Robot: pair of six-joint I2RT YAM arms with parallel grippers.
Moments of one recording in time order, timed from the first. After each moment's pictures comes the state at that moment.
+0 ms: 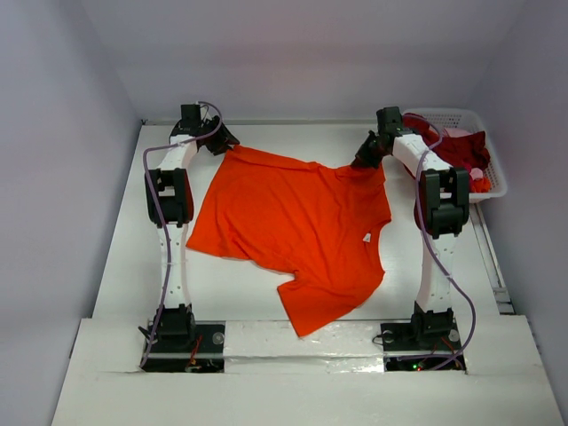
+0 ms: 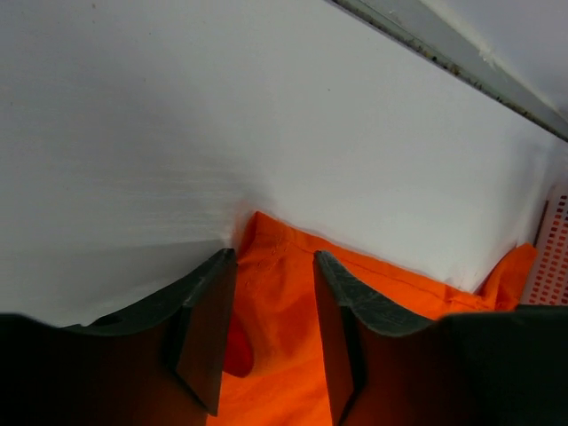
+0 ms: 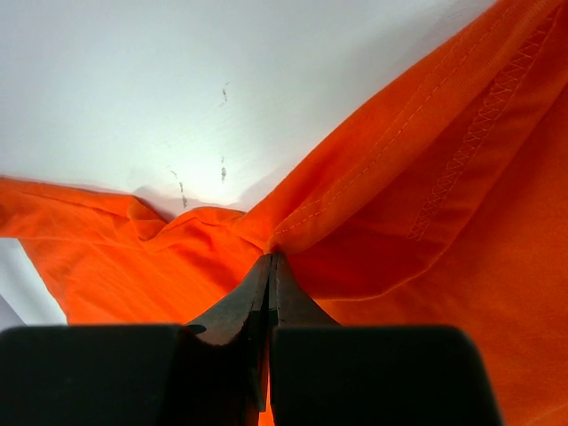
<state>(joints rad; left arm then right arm) 0.01 2.61 2.27 -0.42 0.50 -0.61 0.11 2.25 1.88 -0.61 -0.24 0.74</state>
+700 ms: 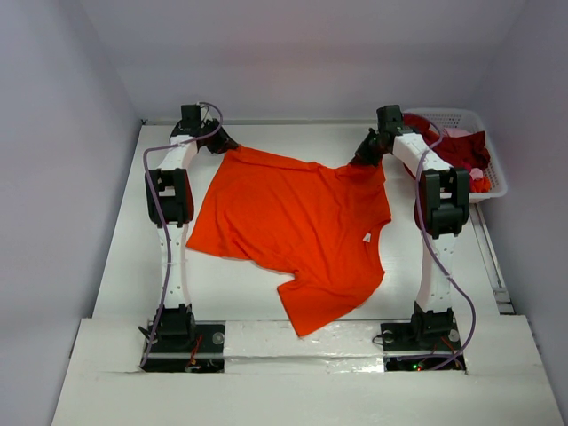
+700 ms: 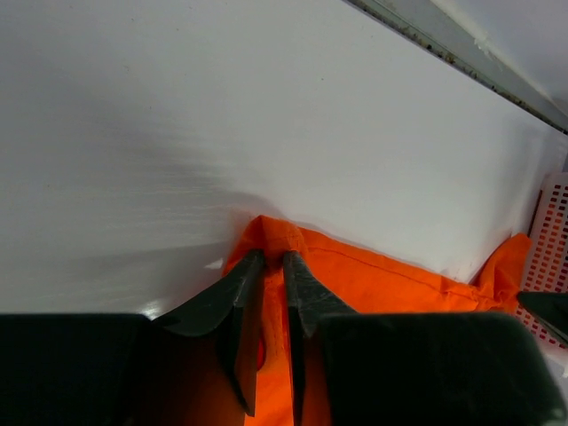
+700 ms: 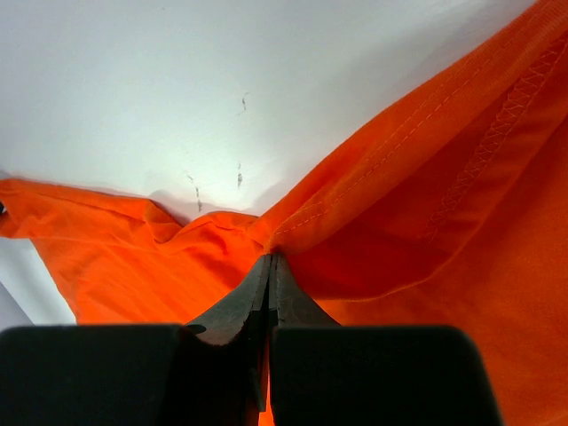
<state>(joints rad) 0.02 2.61 2.27 -0.42 0.53 -0.61 0.11 2.25 1.90 -0.60 -0.25 0.74</state>
